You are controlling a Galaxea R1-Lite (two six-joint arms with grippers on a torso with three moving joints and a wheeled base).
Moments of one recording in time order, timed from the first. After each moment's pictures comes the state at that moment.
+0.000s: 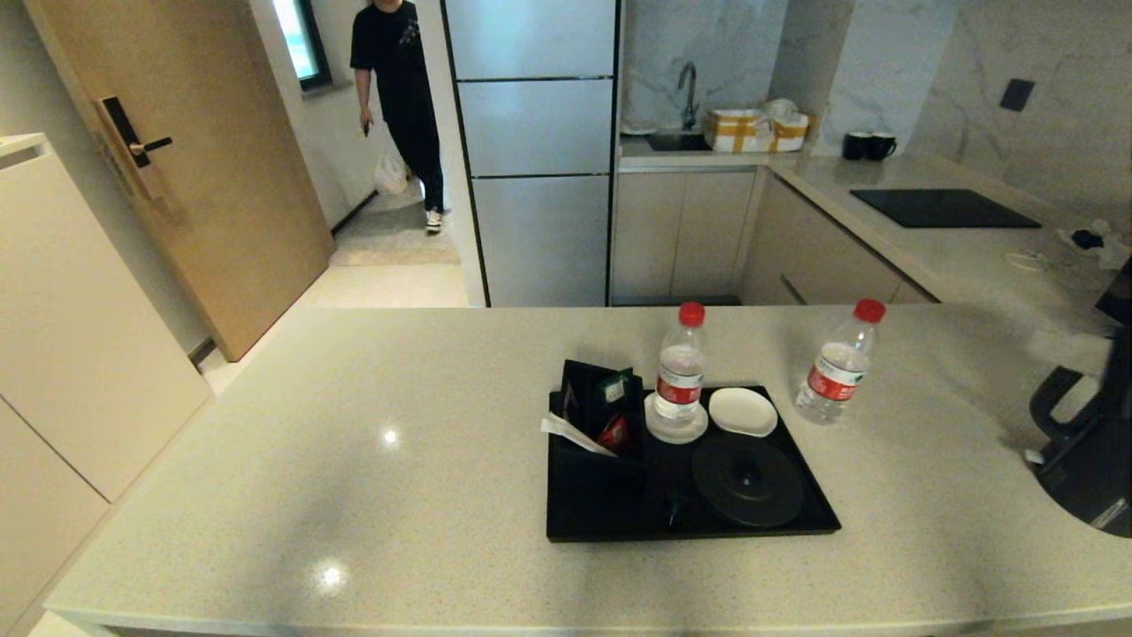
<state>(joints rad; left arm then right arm) 0.00 0.00 0.00 0.04 0.00 0.01 0.11 1.09 -0.78 0.01 -0.01 0.10</state>
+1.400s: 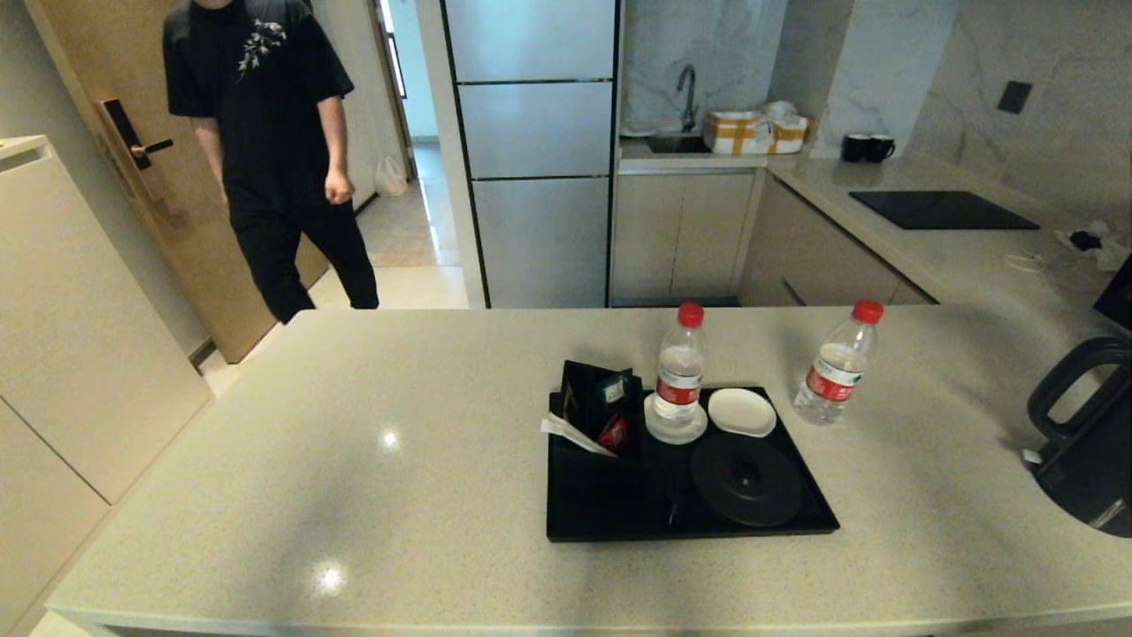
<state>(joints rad) 0.00 0.00 0.00 0.04 0.00 0.01 -0.01 0.04 -0.28 0.44 -0.04 -0.10</state>
